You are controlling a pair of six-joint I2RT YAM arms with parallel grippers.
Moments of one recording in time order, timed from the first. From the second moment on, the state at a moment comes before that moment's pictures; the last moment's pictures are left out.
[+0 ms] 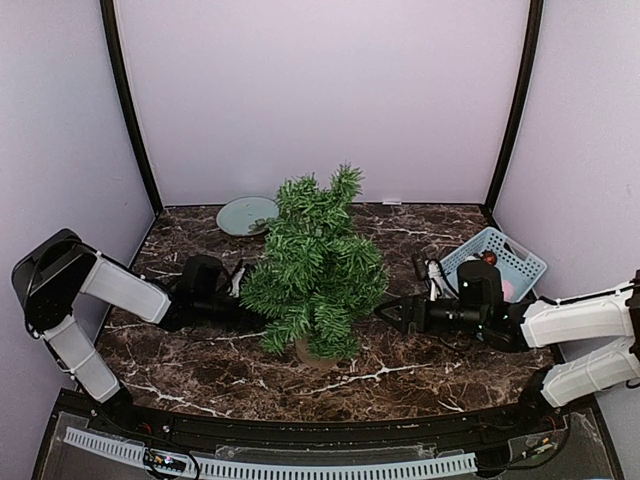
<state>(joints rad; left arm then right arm) -0.57 1.66 0.58 0.45 0.56 -0.79 0.73 1.21 0.38 0.43 -0.31 0.54</state>
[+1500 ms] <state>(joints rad) -0.71 1.87 0.76 0.55 0.48 -0.84 0.83 1.67 0.63 0.50 -0.20 0.58</state>
